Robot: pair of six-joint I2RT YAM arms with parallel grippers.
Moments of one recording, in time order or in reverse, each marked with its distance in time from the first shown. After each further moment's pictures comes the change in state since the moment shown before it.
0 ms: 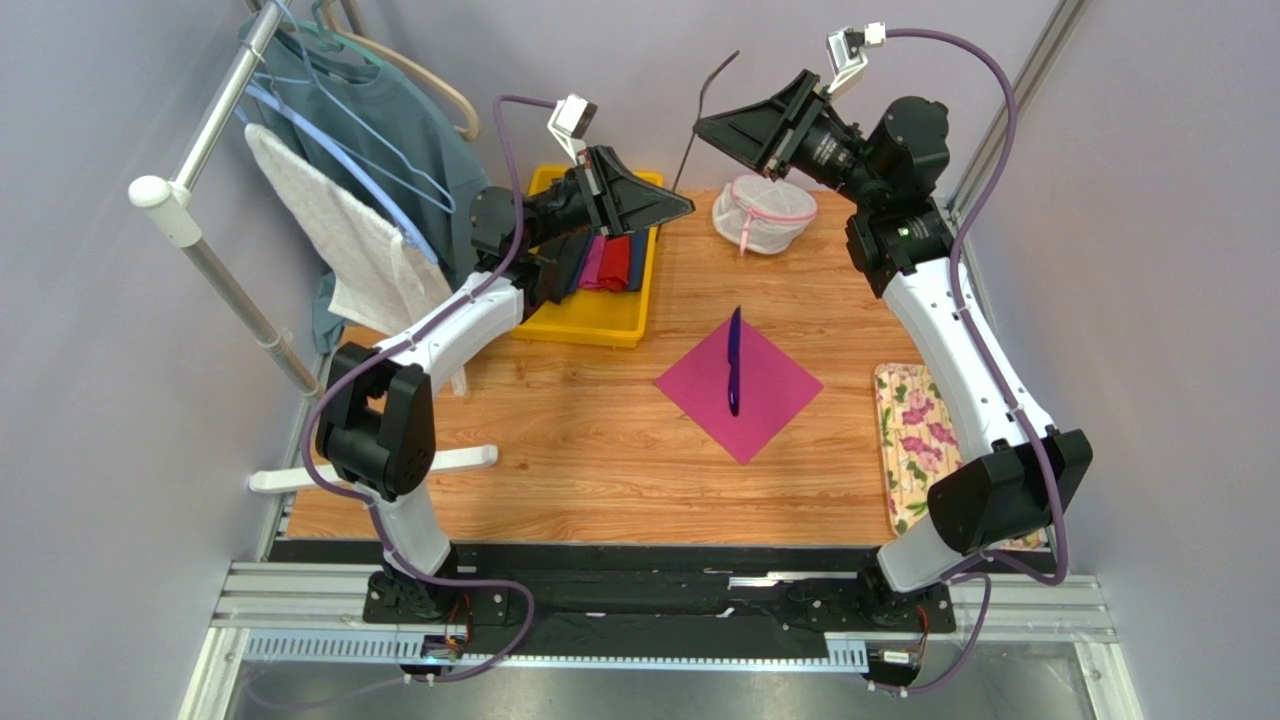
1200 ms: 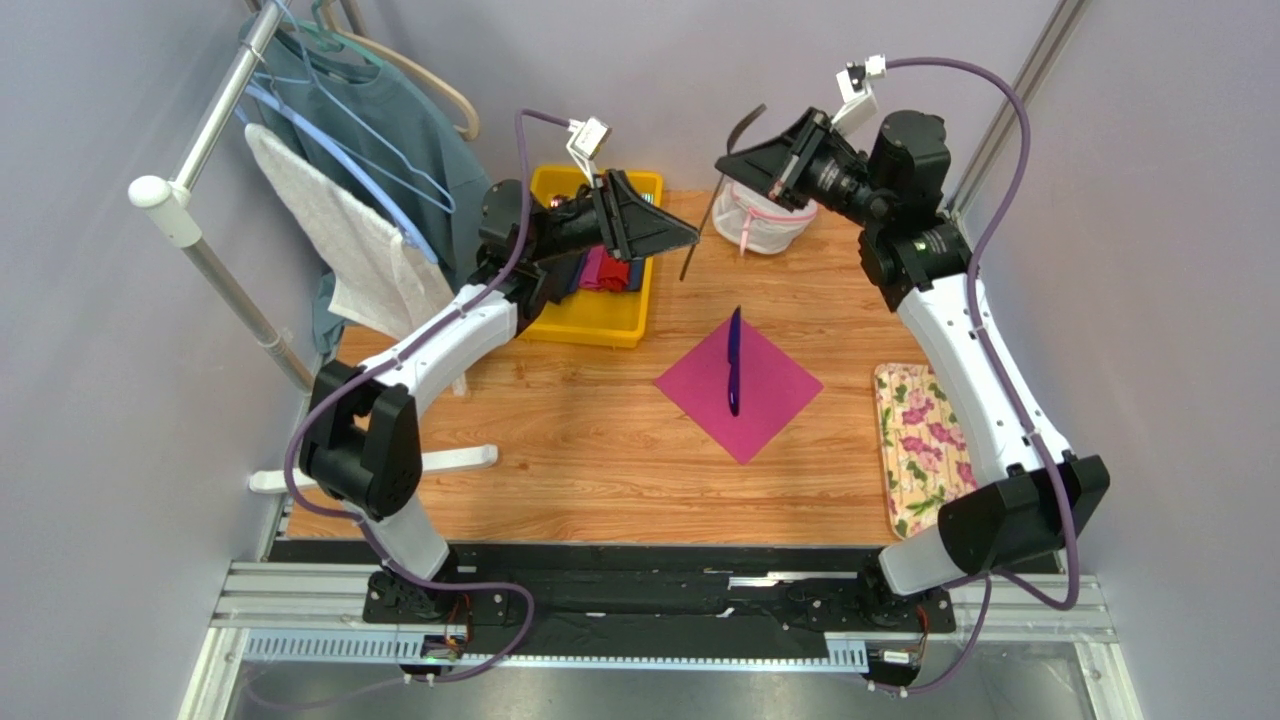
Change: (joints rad) left arm -0.028 -0.064 -0.061 -0.261 0.011 0.245; right arm -0.013 -0.056 -0.043 -0.258 0.113 -0.159
